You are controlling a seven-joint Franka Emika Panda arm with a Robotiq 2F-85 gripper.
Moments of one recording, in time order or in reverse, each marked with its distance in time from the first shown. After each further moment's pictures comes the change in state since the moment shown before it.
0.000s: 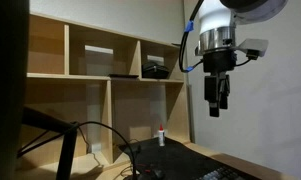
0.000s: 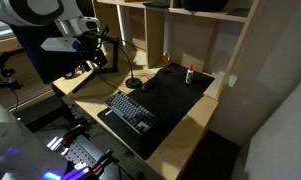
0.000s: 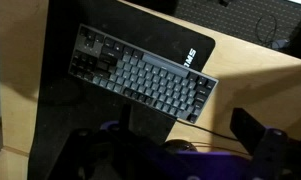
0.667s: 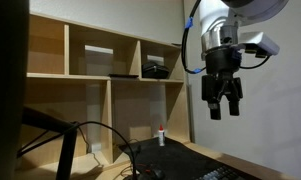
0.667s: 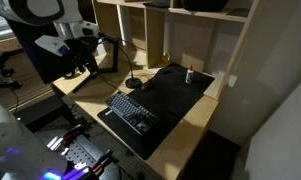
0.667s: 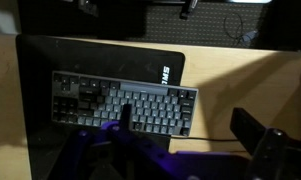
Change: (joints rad) arm 0.000 0.000 -0.001 0.006 0.138 -0.101 0.192
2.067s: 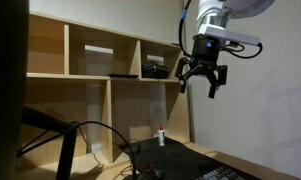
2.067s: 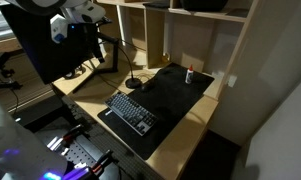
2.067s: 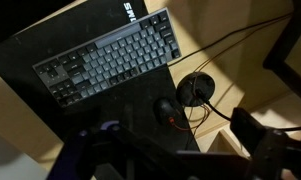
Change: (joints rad) arm -0.093 0.038 0.028 0.093 0.104 0.197 0.383
